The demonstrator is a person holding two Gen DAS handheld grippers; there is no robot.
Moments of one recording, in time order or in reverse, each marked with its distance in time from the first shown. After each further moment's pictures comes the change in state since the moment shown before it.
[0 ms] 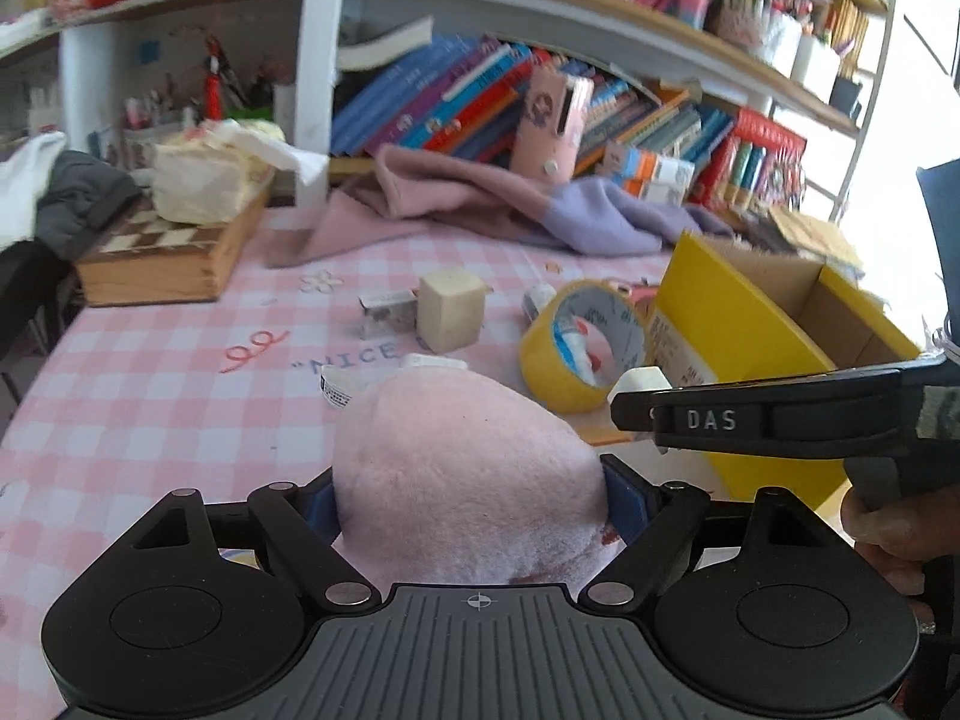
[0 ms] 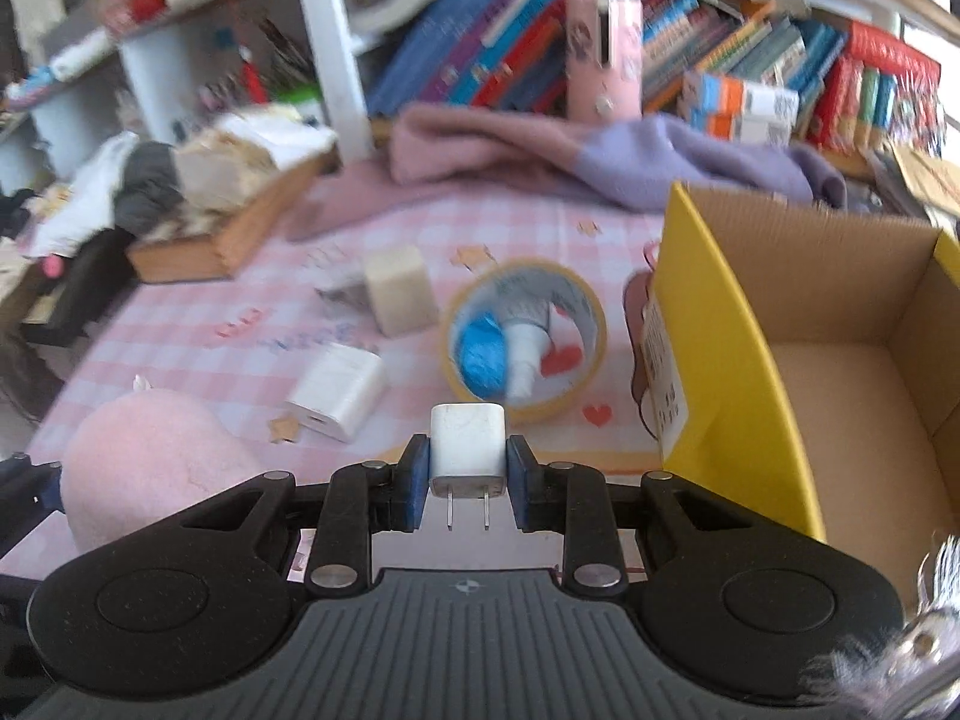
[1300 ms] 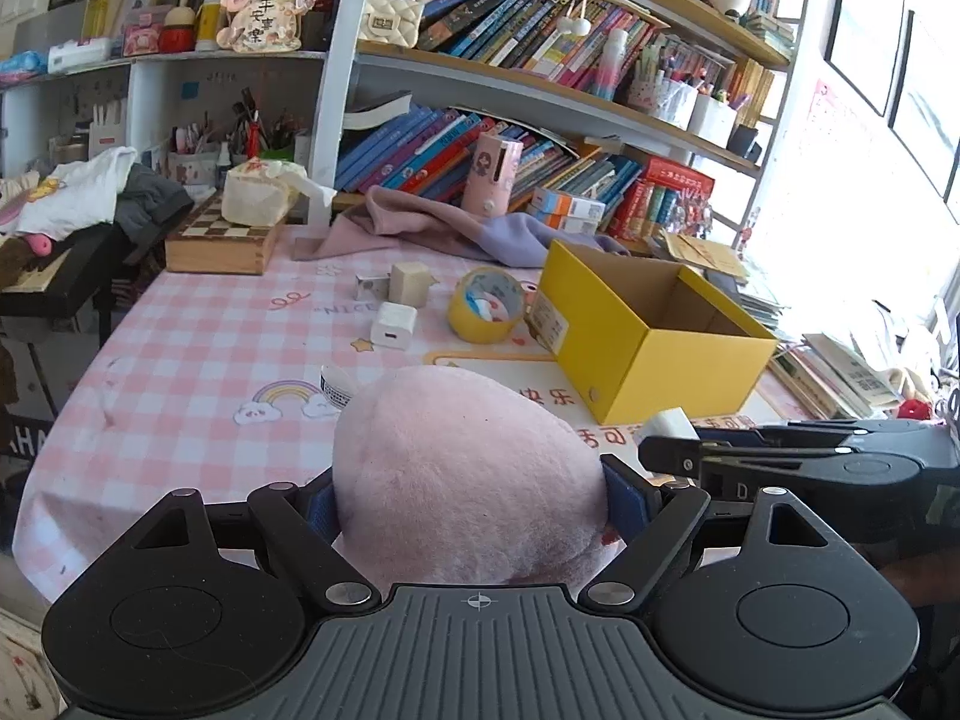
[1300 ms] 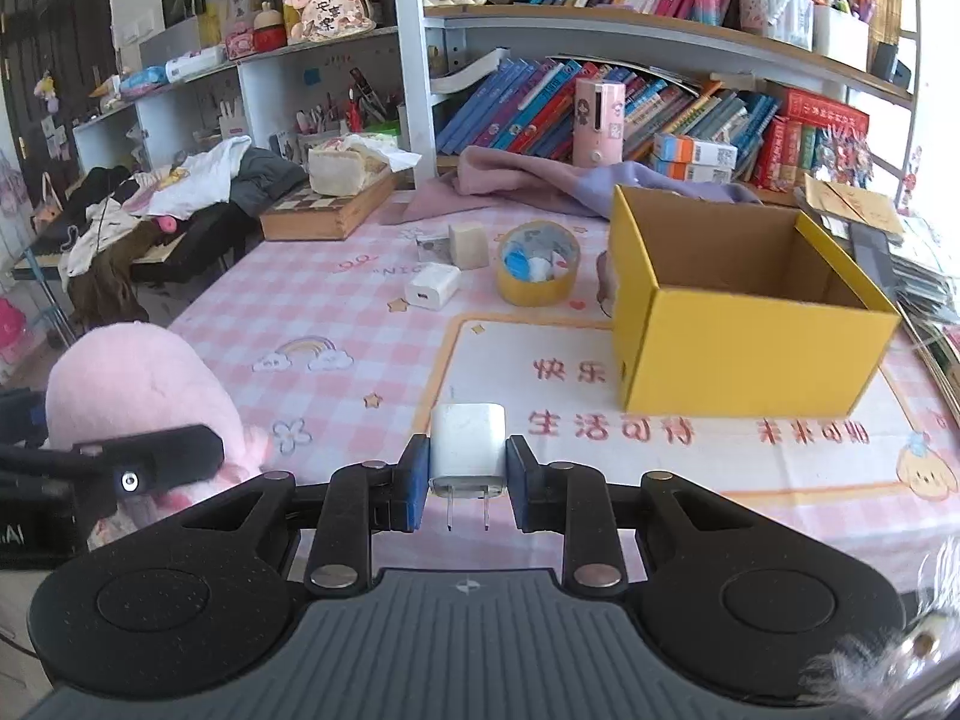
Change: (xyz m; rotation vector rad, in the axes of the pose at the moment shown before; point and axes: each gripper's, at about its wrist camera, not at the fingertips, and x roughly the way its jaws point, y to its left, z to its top) left arm -0.194 -0.032 -0.099 -0.018 -0.084 -0.079; right arm -0.212 0.041 -0.152 -0.069 -0.103 -0.006
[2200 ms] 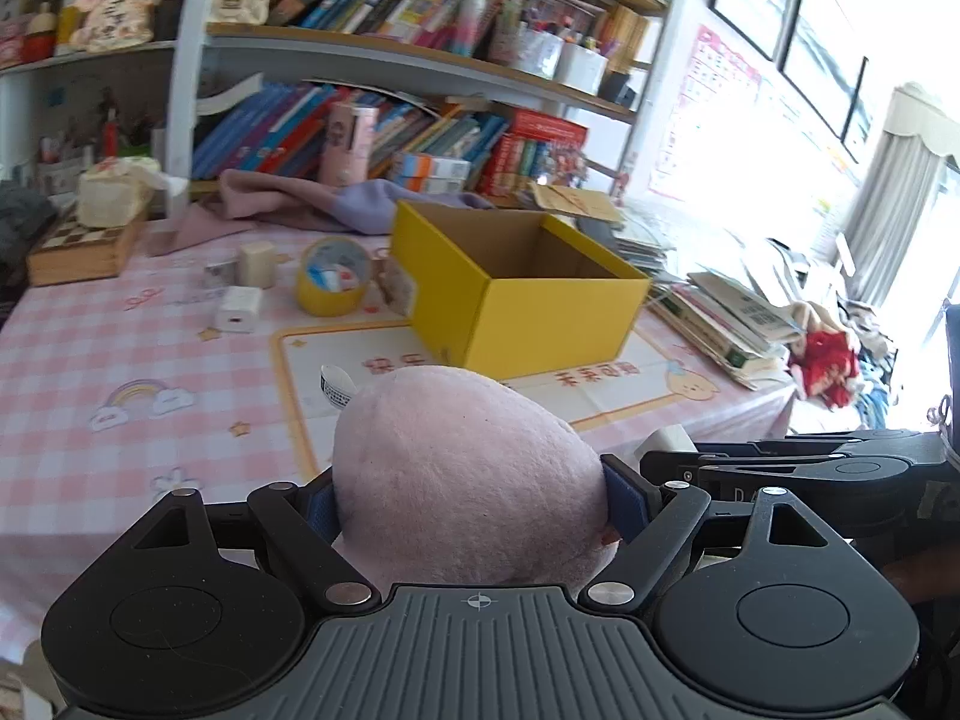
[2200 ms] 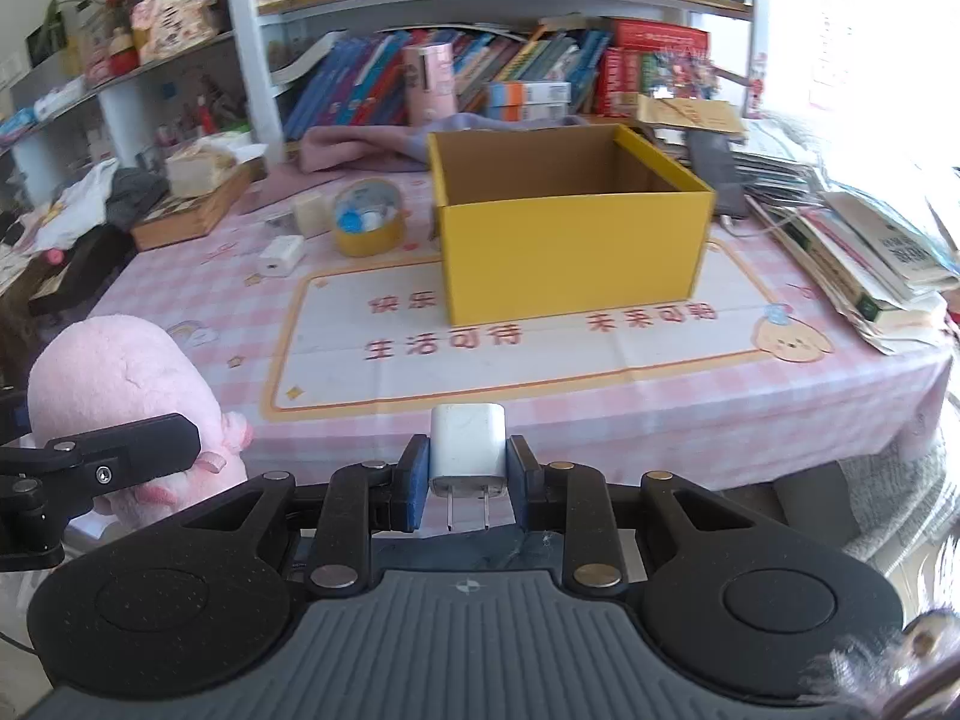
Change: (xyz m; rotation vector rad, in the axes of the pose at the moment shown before) left arm 0.024 -0.064 -0.009 0.126 0.063 -0.215; right arm -0.049 -0.062 -0.042 0.192 0.046 -0.210
